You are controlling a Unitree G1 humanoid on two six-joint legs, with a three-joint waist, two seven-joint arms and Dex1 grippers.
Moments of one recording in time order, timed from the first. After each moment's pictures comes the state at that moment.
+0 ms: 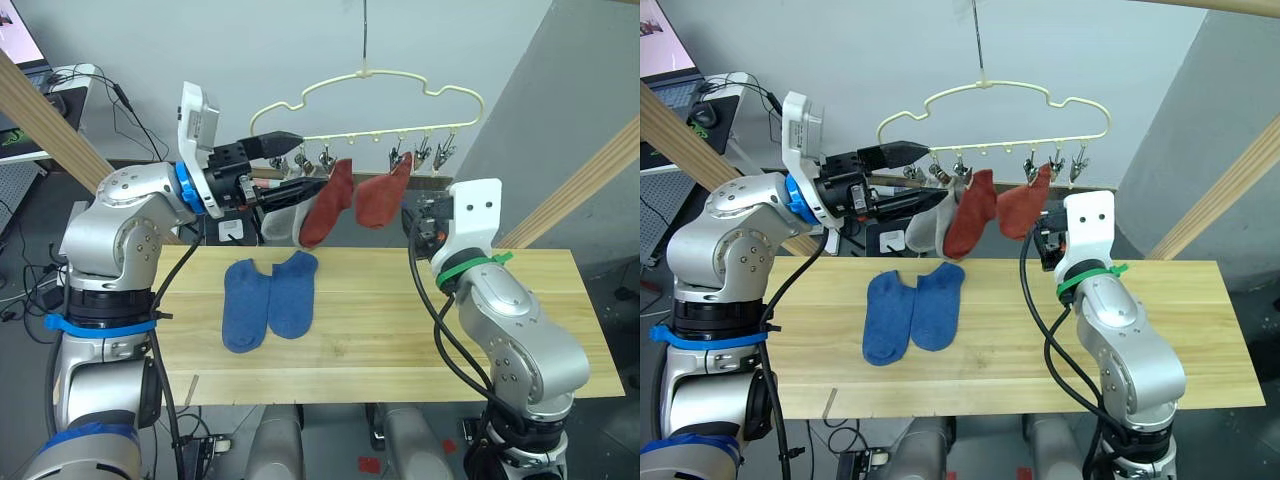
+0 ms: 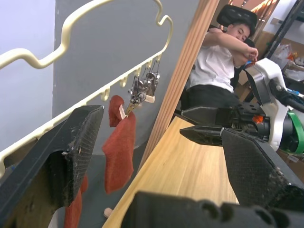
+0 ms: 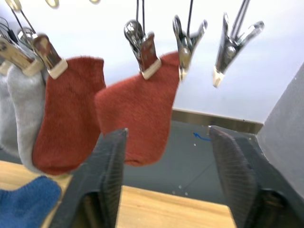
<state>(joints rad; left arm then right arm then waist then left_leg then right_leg) -0.80 0.63 0.11 -0.02 -0.58 0.58 -1.04 -0.44 -0.07 0.04 -0.77 0.13 1.13 -0.07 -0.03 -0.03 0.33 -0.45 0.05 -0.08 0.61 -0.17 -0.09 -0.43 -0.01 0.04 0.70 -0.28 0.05</state>
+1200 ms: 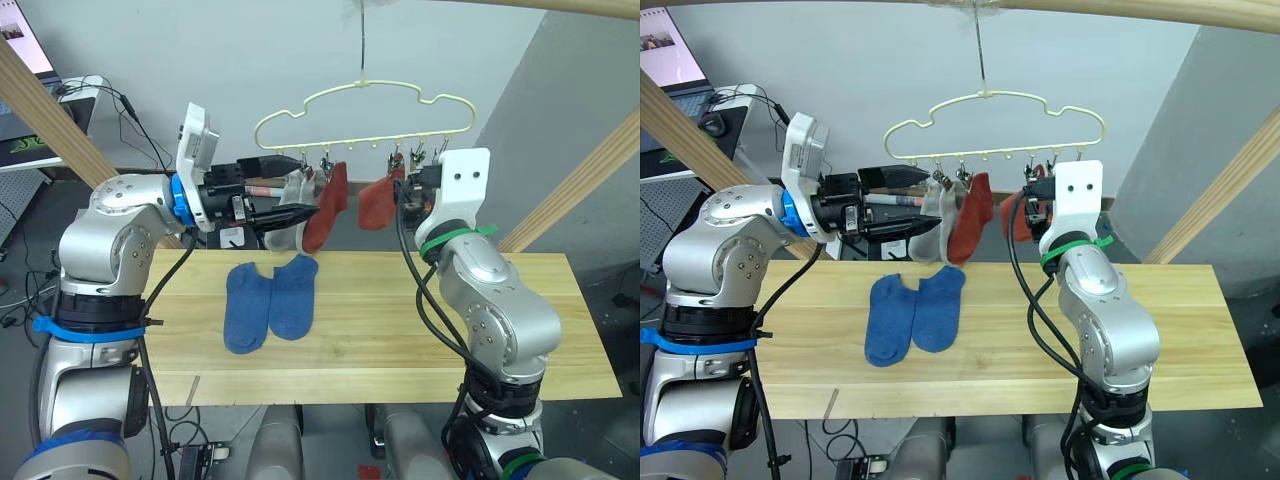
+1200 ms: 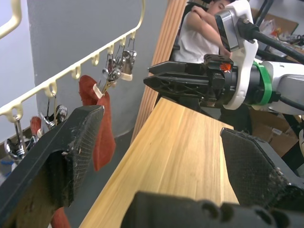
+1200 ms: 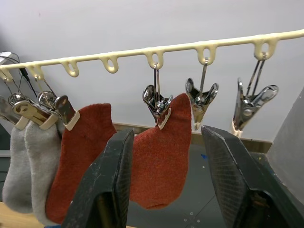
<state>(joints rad) -0.76 0.70 0.07 0.01 -0.57 0.54 -1.17 -0.59 0.02 0.01 -0.58 0.10 1.05 -0.09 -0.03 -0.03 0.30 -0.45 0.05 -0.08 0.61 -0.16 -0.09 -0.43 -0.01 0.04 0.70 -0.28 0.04</state>
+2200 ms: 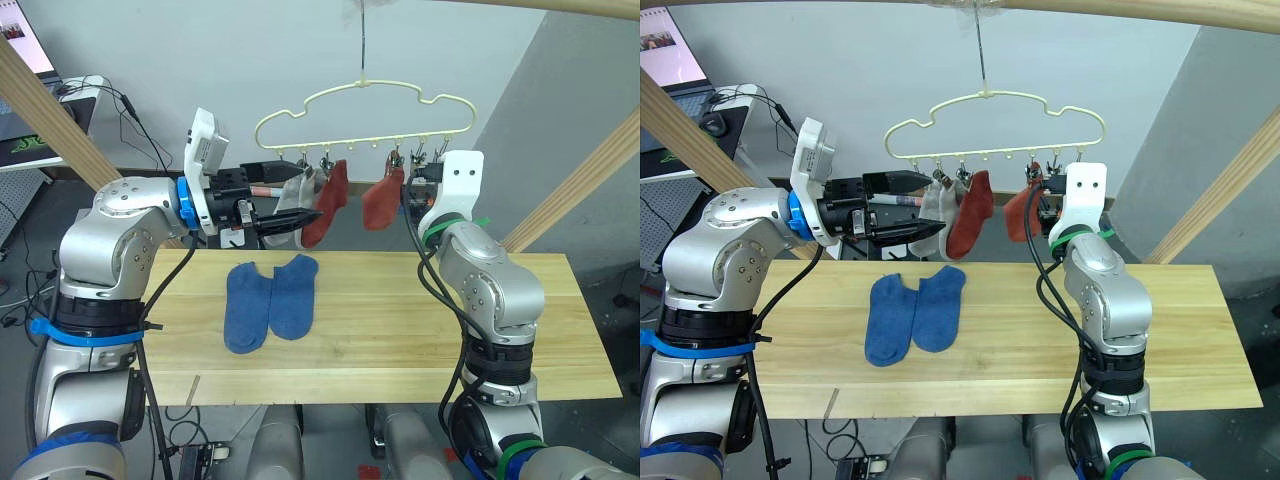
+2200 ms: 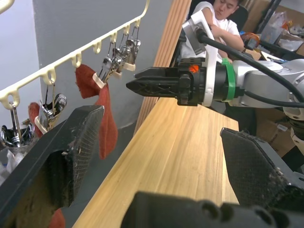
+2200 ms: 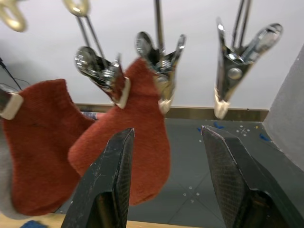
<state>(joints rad) -0.74 0.71 0.05 -0.04 -0.57 0.59 -1.12 -0.67 -0.01 -0.10 -0.29 0.13 0.96 -0.06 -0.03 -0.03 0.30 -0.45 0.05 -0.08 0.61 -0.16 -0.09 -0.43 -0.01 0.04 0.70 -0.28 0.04</state>
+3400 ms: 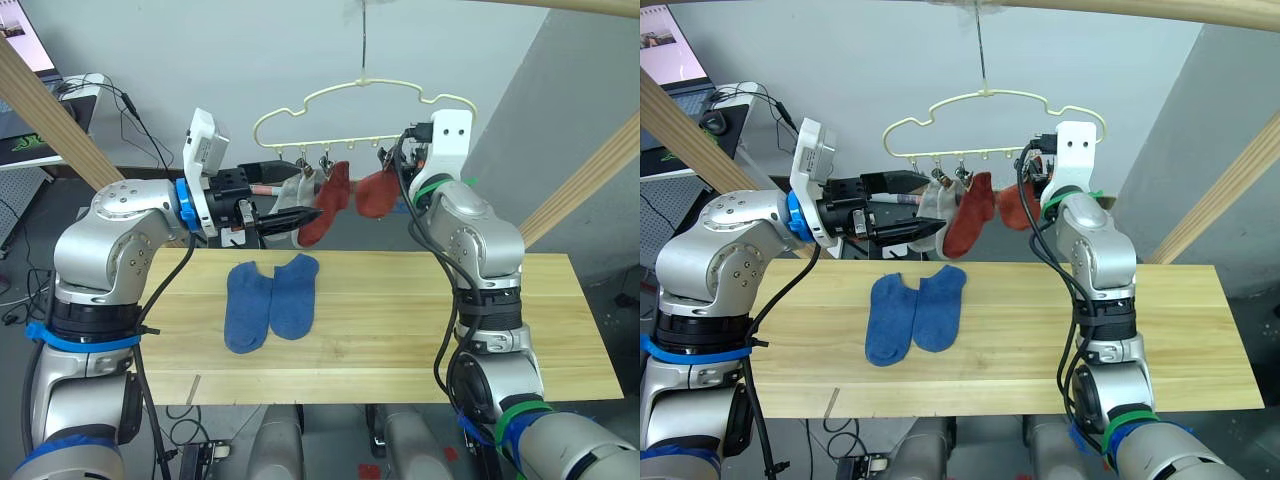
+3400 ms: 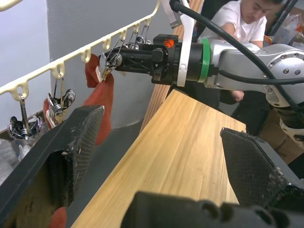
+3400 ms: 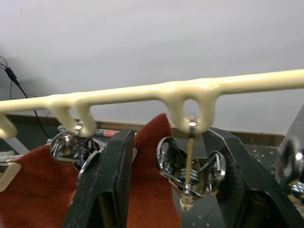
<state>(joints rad) -0.73 0.71 0.06 -0.09 -0.59 0.63 -1.05 -0.89 -0.04 -0.13 0.03 0.14 0.77 -0.02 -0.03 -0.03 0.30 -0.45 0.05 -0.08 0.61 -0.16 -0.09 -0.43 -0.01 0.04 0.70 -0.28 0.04</state>
